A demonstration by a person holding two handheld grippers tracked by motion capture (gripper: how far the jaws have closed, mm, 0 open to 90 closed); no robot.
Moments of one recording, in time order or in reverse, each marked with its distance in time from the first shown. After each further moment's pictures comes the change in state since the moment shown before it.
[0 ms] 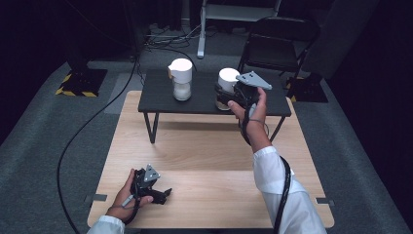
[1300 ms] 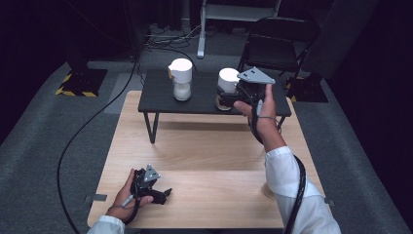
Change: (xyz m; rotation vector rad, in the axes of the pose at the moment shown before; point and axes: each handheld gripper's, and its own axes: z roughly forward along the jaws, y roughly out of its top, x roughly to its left) left arm 0.000 0.000 0.000 0.000 -0.001 -0.001; right arm -0.004 0.028 -0.021 0.058 -0.006 -0.151
